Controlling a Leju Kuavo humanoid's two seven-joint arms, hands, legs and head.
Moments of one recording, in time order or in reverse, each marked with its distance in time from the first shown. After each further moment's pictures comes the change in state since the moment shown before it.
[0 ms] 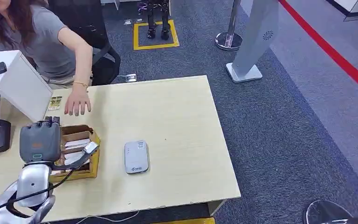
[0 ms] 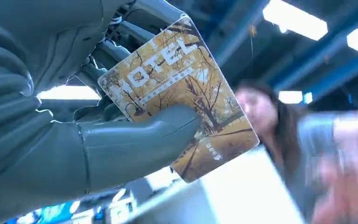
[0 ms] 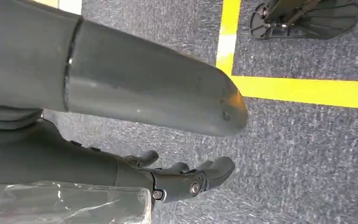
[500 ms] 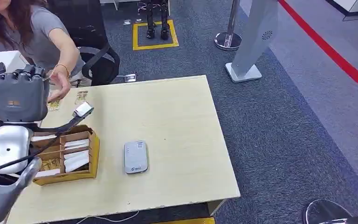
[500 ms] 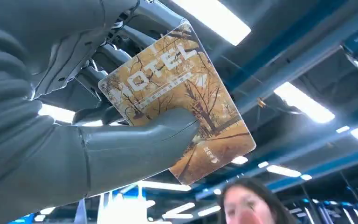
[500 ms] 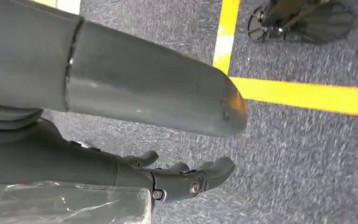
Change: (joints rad) left arm -0.244 -0.020 0.064 -0.102 0.001 -0.082 -0.195; right arm -0.012 0.000 0.017 0.001 0.031 0.030 -0.004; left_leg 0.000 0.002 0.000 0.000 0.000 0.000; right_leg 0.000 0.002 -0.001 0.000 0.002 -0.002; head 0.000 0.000
